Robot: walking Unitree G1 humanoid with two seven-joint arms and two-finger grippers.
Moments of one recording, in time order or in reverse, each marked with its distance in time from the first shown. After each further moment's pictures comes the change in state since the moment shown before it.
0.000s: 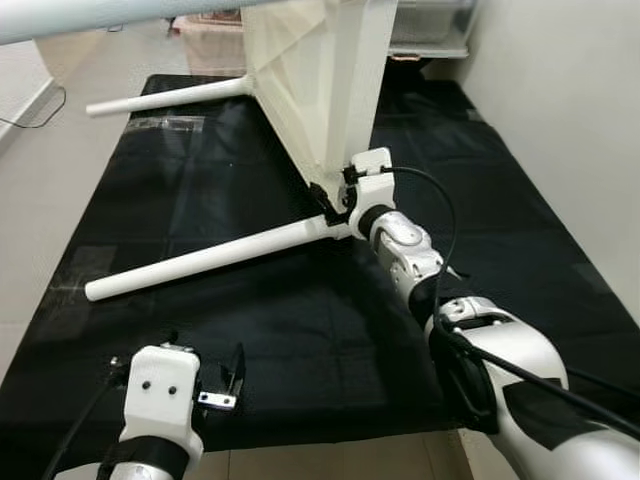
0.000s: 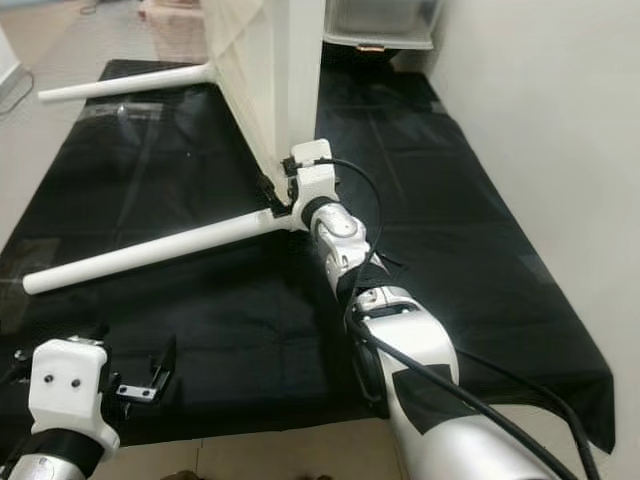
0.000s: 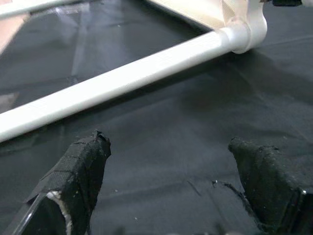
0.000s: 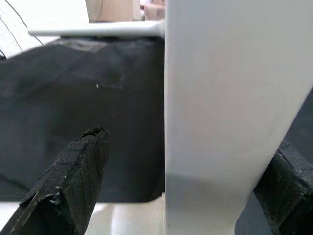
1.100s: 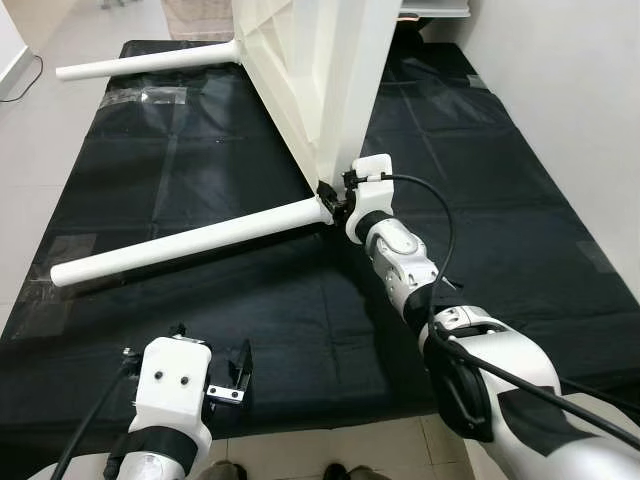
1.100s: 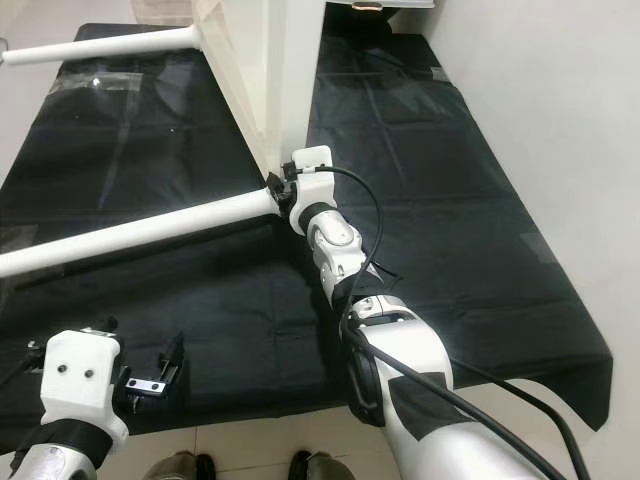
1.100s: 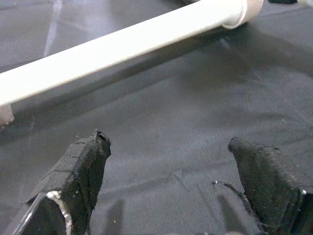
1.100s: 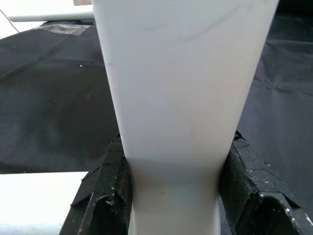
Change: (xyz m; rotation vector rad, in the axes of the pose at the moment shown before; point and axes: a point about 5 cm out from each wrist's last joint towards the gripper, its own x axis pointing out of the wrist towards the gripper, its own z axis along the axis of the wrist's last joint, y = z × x) left arm 0.011 -0.007 0.002 0.017 0.006 -0.016; right arm -0.004 0.004 -0.008 -0.004 -0.039 -0.007
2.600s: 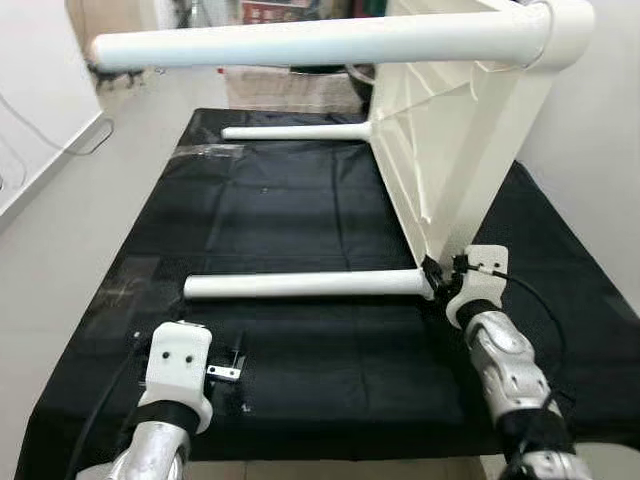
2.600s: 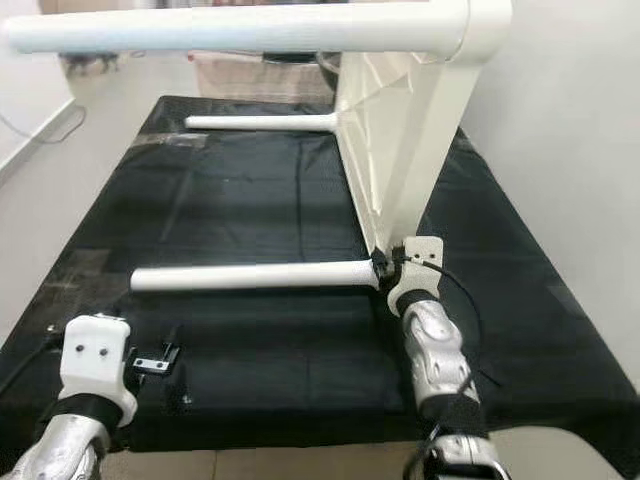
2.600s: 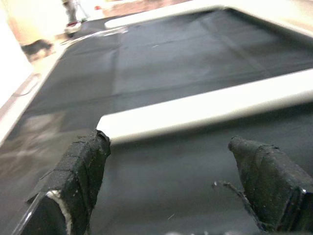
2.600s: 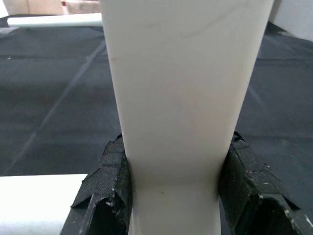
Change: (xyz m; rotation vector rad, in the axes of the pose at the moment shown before) left arm 0.038 0.010 -0.009 0.028 -0.073 0.013; right arm -0.129 -0.087 -0.072 0.041 0.110 -0.301
